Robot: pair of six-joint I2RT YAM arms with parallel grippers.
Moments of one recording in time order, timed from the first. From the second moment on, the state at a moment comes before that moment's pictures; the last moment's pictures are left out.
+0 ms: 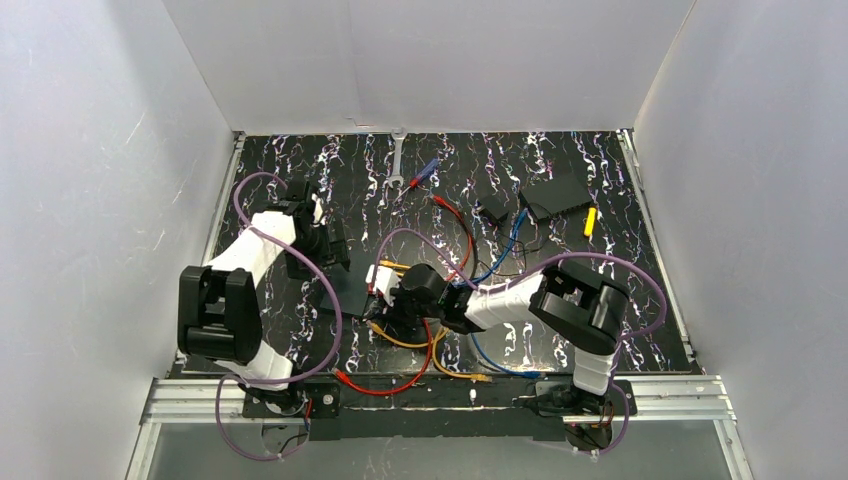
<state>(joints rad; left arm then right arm) -0.13 1.53 1.05 -0.86 0.08 -0.33 1.15 1.83 0.85 0.42 -0.13 -0.16</state>
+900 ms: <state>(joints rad) -0.12 1.69 1.06 -0.86 0.25 -0.31 1.19 1.88 0.91 0.41 -0.01 -0.16</state>
